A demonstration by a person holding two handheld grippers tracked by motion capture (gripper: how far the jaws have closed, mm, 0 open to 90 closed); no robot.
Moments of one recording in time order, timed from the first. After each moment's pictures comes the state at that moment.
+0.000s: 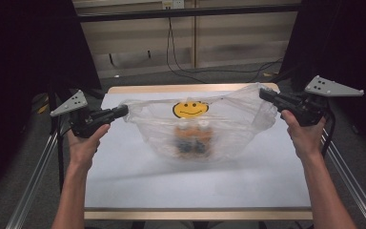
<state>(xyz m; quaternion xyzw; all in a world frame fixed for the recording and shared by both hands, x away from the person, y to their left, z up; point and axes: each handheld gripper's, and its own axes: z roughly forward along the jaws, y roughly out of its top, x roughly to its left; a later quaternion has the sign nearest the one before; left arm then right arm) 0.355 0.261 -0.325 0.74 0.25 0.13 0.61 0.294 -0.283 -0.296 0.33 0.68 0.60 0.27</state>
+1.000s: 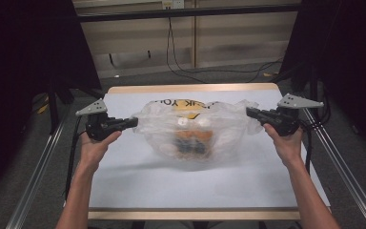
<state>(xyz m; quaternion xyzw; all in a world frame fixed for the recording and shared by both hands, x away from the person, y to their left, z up) 0.380 0.251 -0.370 0.79 0.27 0.08 0.54 0.323 -0.271 -0.369 0.37 0.71 0.55 0.23</state>
